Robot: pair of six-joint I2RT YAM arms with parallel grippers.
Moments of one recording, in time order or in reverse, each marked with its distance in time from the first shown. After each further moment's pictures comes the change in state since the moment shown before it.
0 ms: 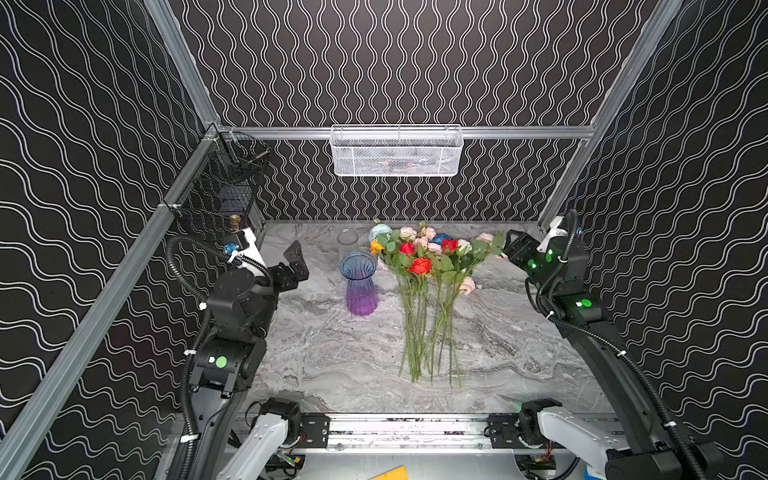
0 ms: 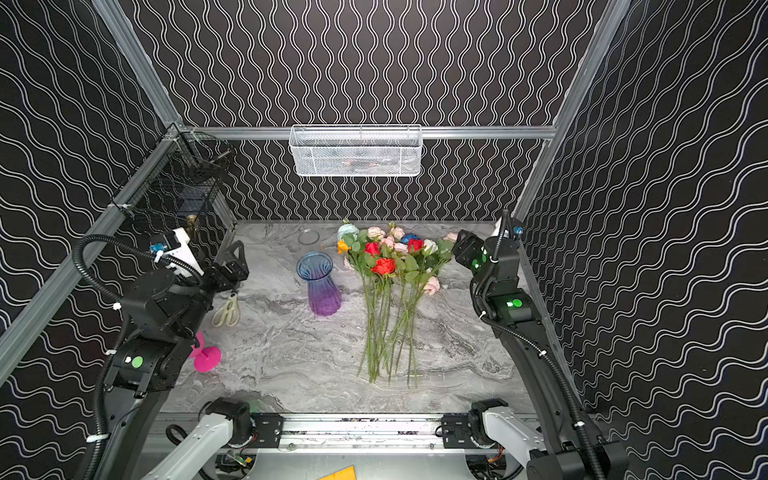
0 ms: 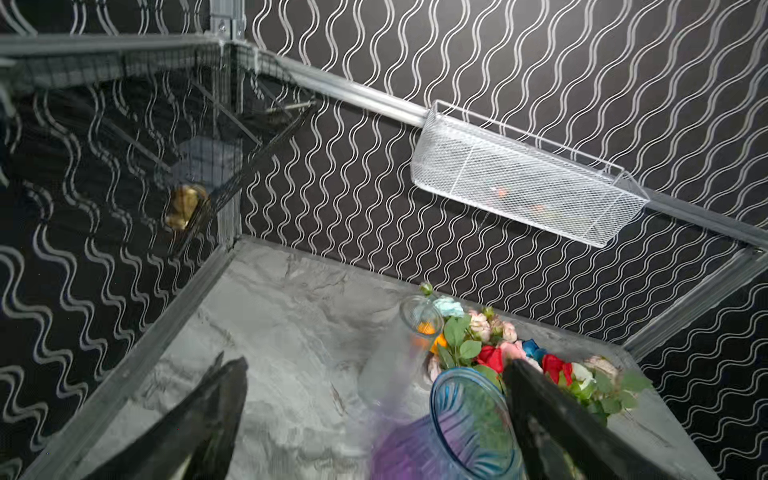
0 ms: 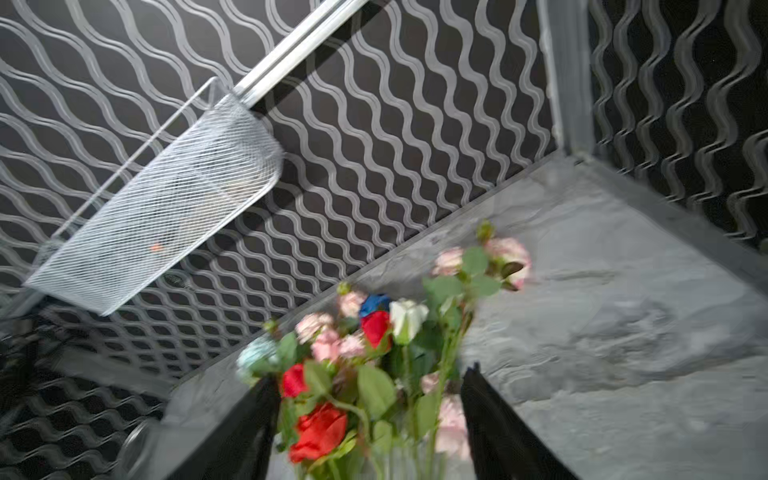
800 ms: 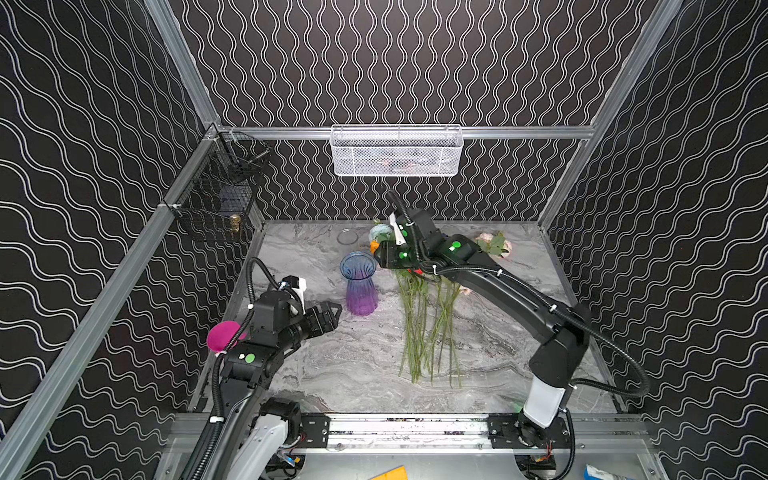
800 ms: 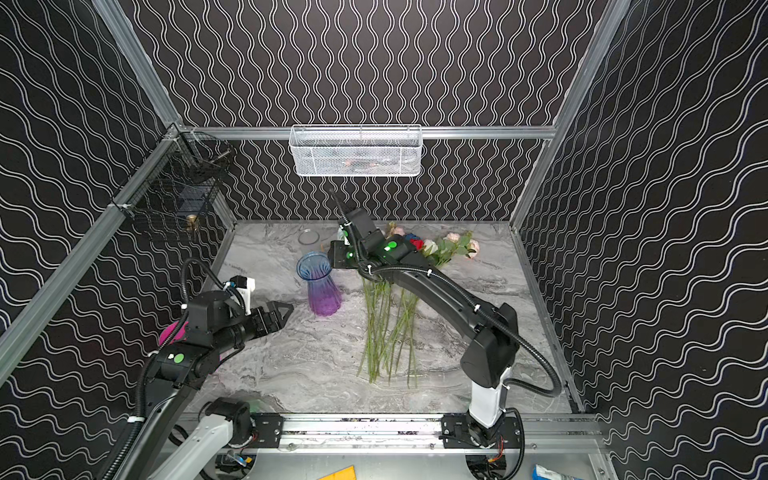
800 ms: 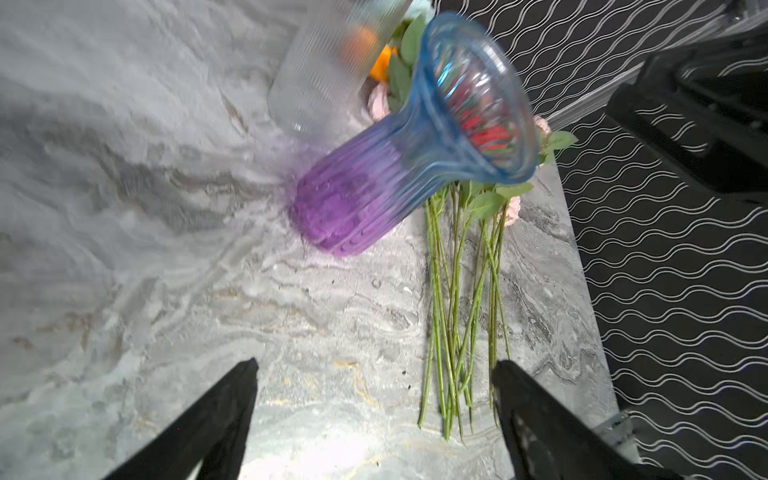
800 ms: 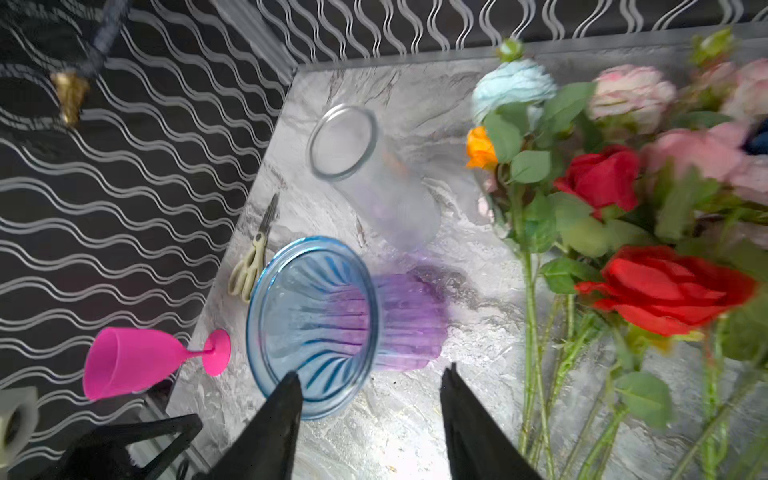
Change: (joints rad) left arm 0.000 -0.060 -0.373 -0.169 0.511 -0.191; right arm 0.623 0.789 0.797 -0.445 -0.071 -0.081
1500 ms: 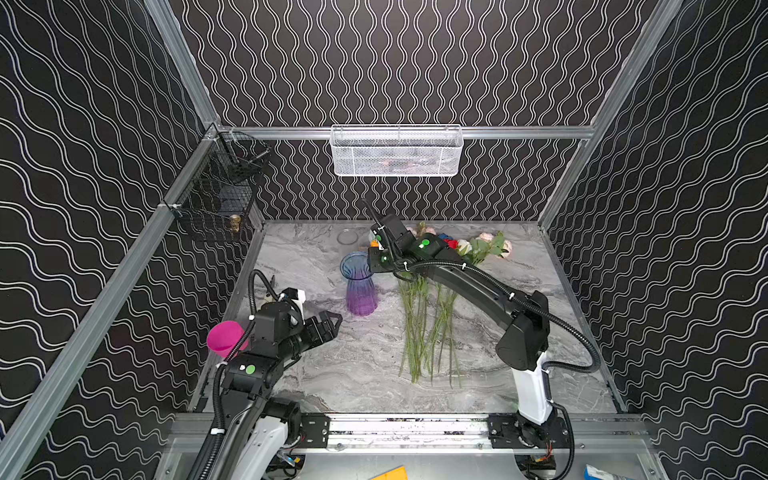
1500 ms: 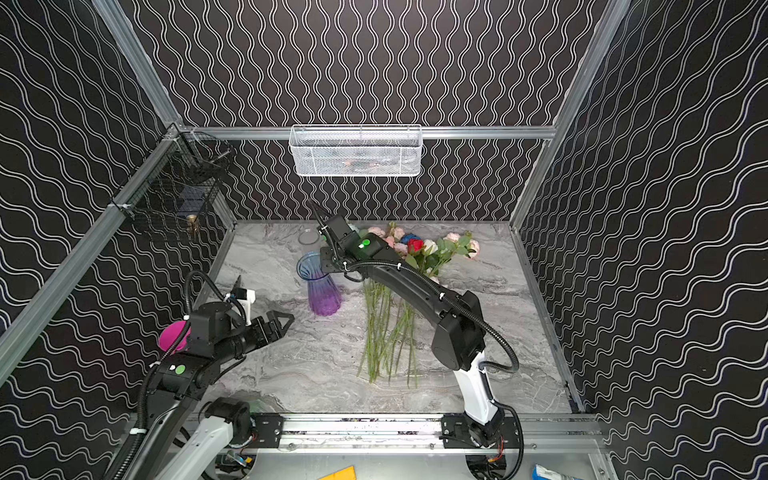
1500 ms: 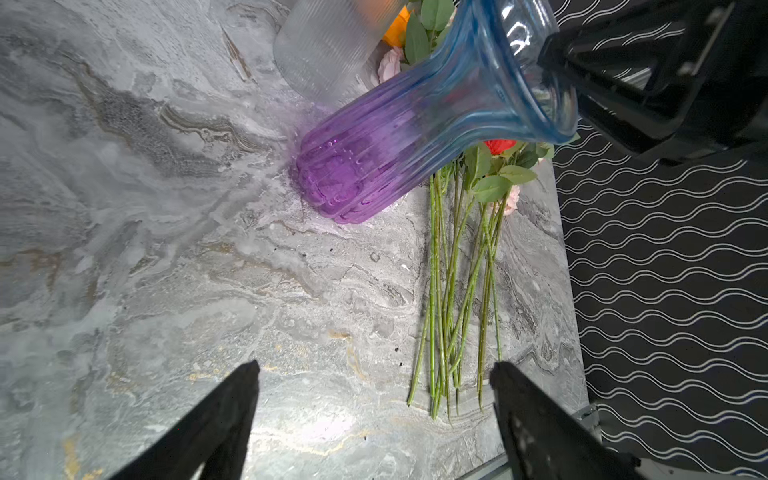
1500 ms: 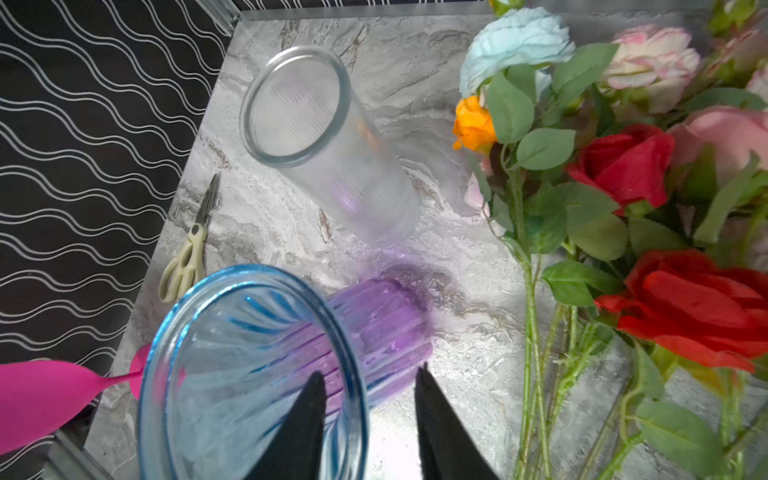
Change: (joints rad) left arm 0.000 -0.078 -0.056 -0.045 0.018 -0.066; right arm 0.018 0.203 0.175 -0.101 0.110 -0.003
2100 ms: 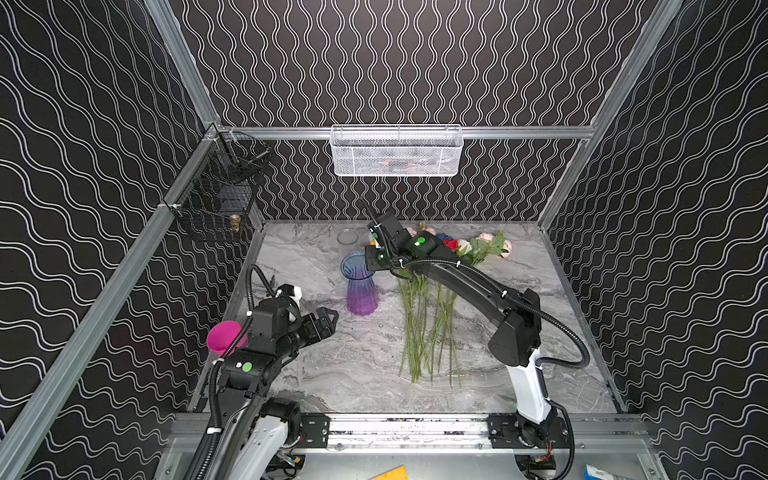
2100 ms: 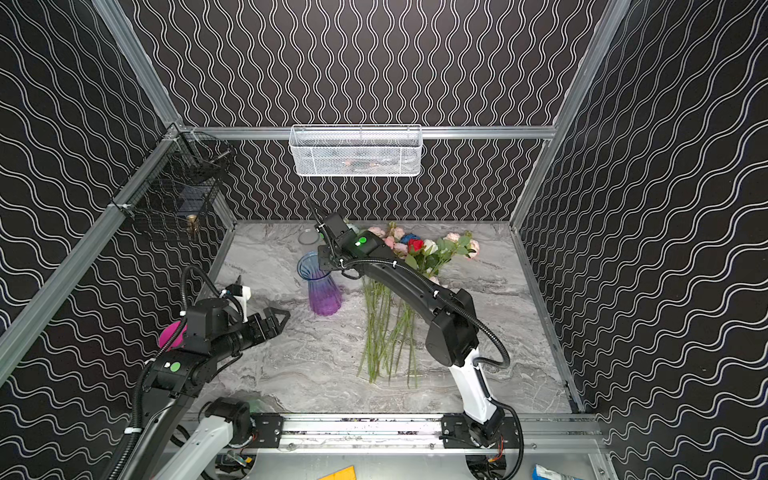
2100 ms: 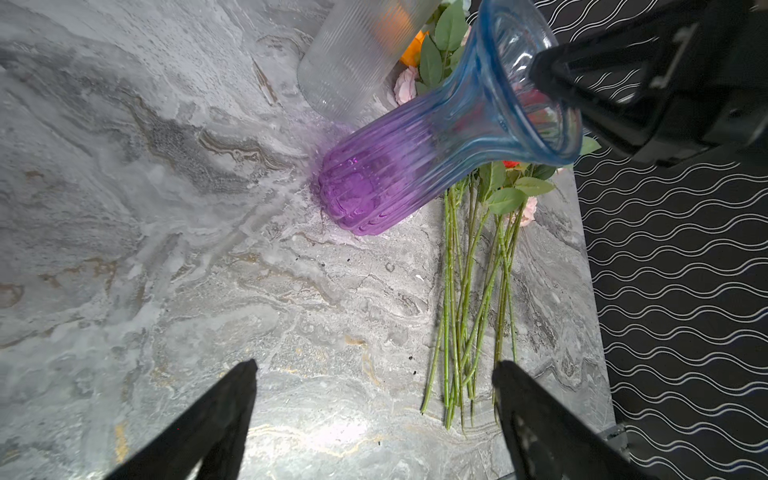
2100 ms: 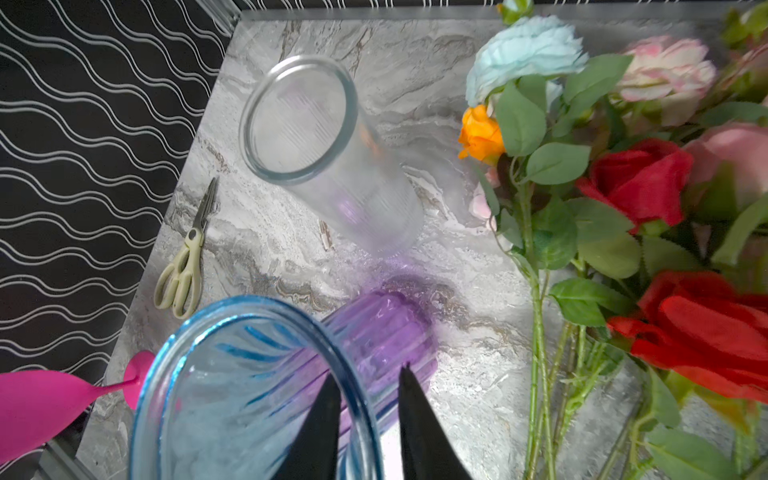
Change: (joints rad) left arm 0.000 0.039 0.076 -0.051 -0.062 0.036; right arm -0.005 0.063 0.079 -0.024 -0.023 -0.022
